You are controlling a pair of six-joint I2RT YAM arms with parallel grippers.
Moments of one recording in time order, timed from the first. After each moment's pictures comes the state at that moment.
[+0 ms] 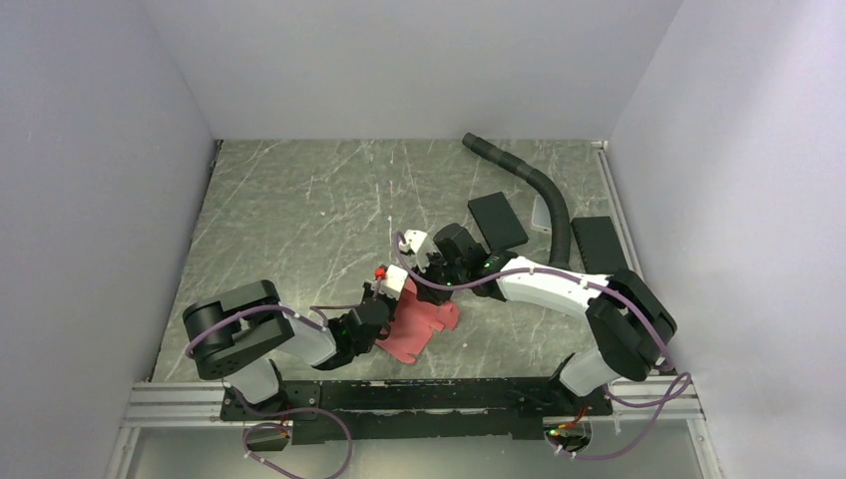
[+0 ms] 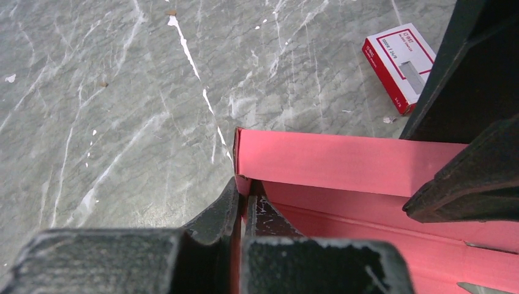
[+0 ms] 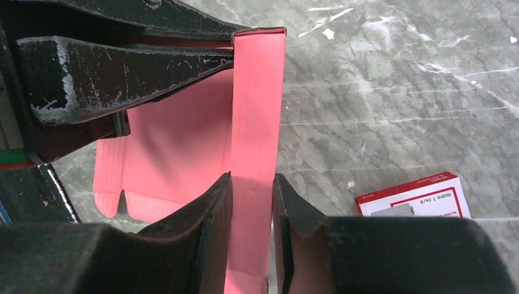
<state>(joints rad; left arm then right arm) -1.09 1.60 0.31 0.95 -0.69 -0.10 0.82 1.51 0.86 -0.16 -0.31 -0.14</state>
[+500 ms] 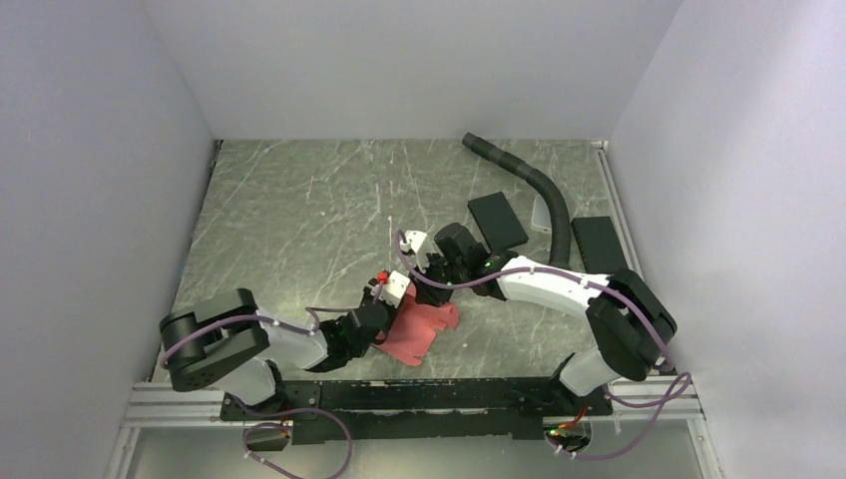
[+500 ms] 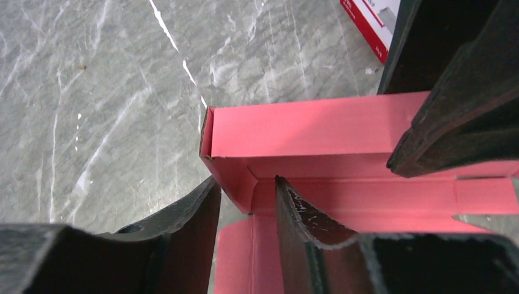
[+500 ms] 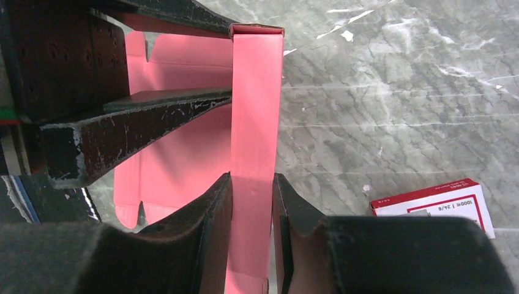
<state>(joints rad) -1.11 1.49 0.30 0.78 -0.63 -0.10 0.81 1.51 0.86 -0.17 -0.36 -0.13</state>
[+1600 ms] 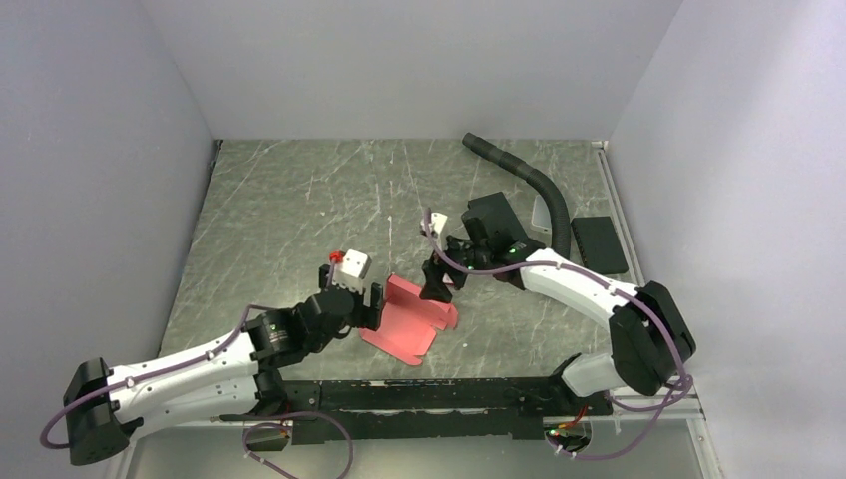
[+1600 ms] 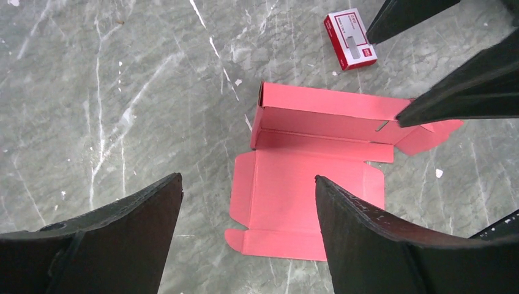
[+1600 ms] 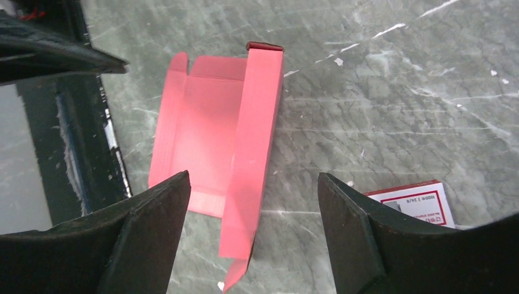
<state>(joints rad) -1.09 0.78 0.49 -0.24 -0.53 -0.45 0.67 1.41 0.87 -0.21 -0.57 -0.16</state>
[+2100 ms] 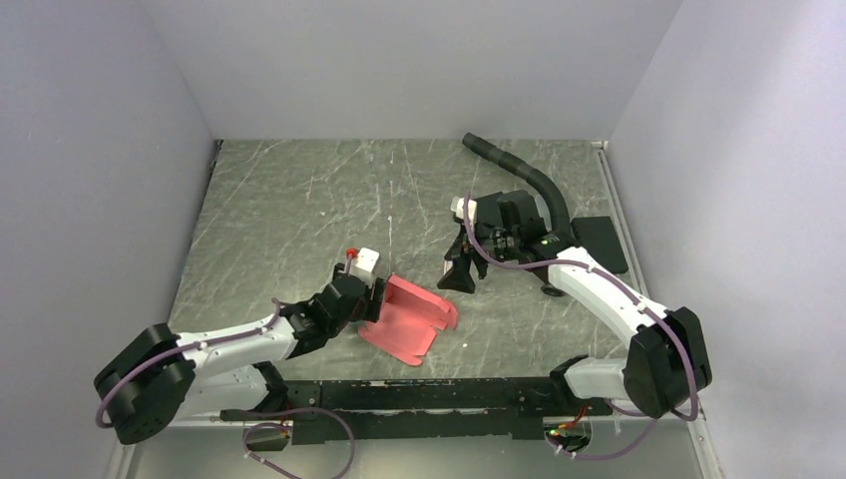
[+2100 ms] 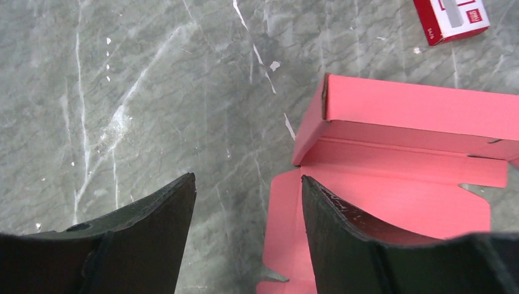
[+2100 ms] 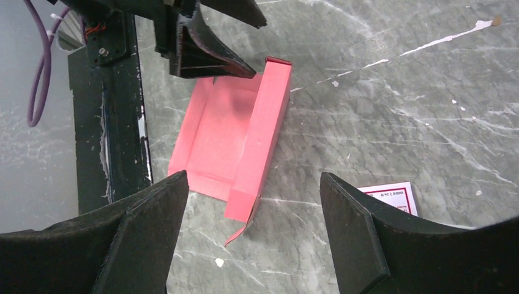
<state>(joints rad) -0.90 1.10 0.39 0.09 -0.40 -0.31 0.48 1.28 0.89 -0.32 -0.85 -0.30</state>
